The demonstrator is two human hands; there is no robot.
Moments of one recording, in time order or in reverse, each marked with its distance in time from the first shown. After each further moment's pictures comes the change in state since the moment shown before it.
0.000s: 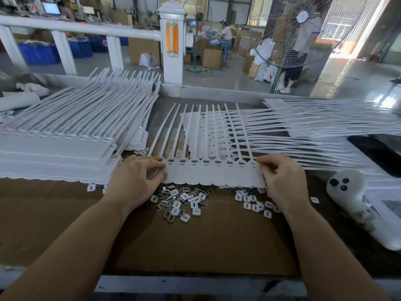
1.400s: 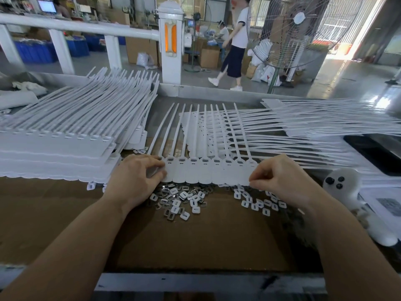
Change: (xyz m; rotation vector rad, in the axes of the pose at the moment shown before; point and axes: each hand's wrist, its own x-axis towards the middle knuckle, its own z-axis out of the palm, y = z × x) left_hand 0.000 -0.003 0.002 0.001 0.005 0.024; right_hand 0.009 -0.018 -0.036 -0.046 -0.589 -0.067
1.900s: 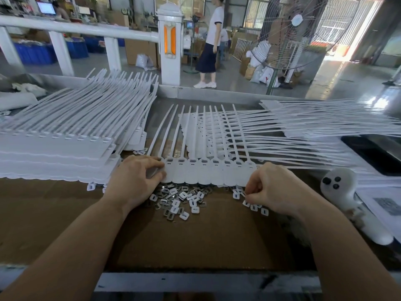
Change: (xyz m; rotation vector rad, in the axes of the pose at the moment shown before) left_hand -0.001 0.001 0.000 -0.007 -0.008 -0.009; right_hand -0.010 -0.019 0.004 -0.214 -0.109 0.061
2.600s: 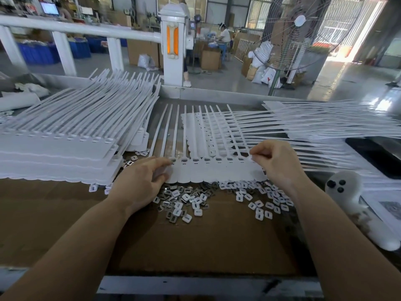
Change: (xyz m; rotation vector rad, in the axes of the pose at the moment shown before) left_hand -0.001 0.002 0.000 -0.010 -0.079 0.030; right_hand 0.046 0.016 0.004 0.445 0.445 0.057
